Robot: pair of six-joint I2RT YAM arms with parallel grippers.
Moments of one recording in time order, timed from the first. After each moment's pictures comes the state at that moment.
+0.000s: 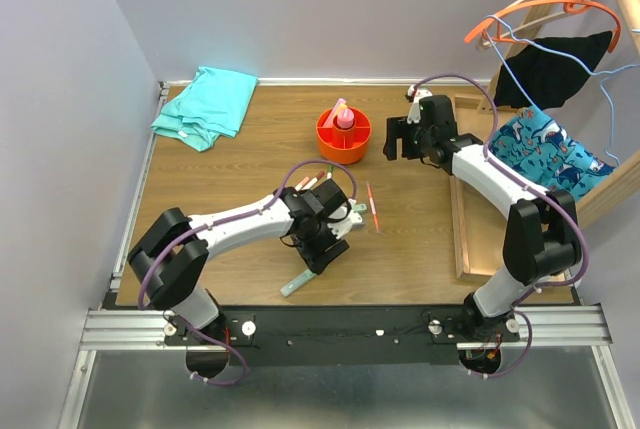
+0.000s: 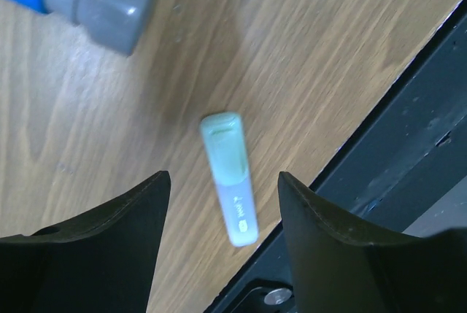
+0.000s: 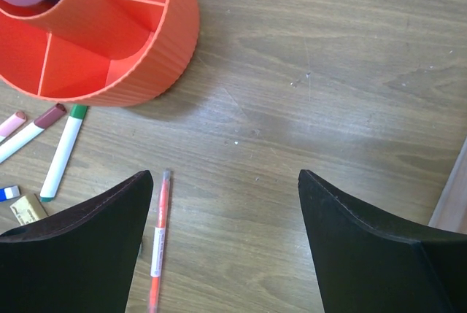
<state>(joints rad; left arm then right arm) -0.90 1.55 1.02 -0.77 0.23 0.09 0.30 1.64 1.20 -0.25 -0.05 0.12</state>
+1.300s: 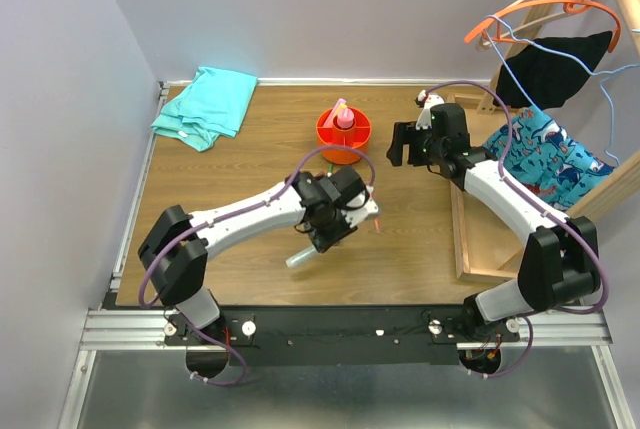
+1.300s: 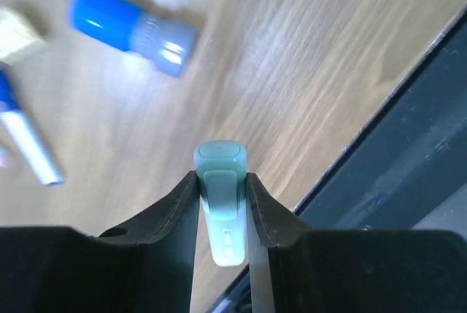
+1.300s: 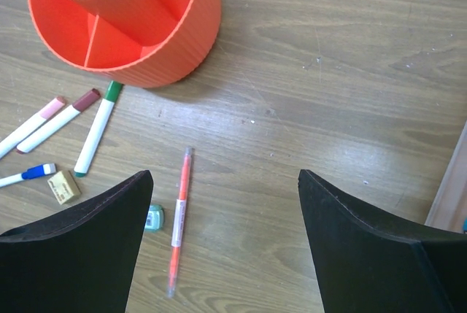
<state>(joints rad) -0.98 1.63 1.21 -0.90 0.09 0.10 0.30 1.47 1.07 -0.23 -0.09 0.16</state>
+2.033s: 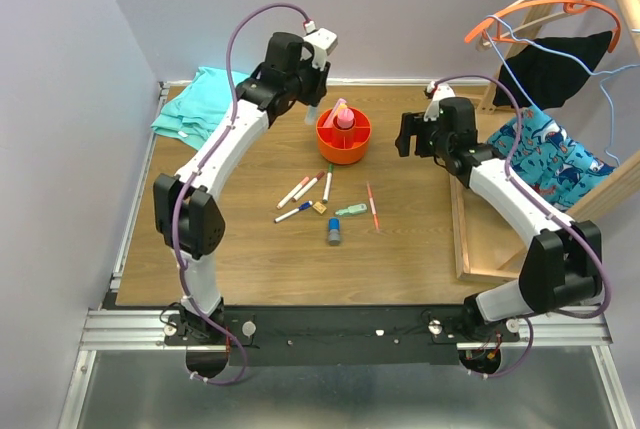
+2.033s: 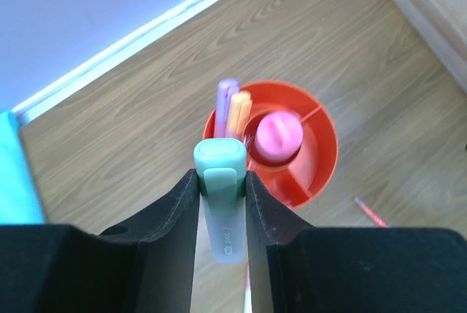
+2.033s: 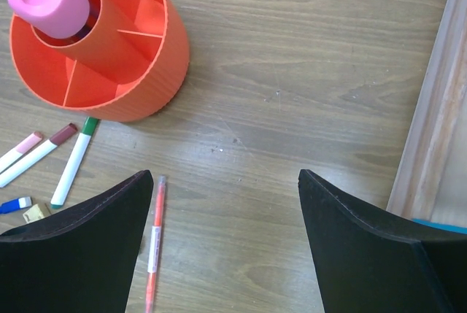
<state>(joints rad) -0.44 1.88 1.92 -0.50 0.16 0.08 0.28 1.45 1.10 -0.19 -0.03 0.11</state>
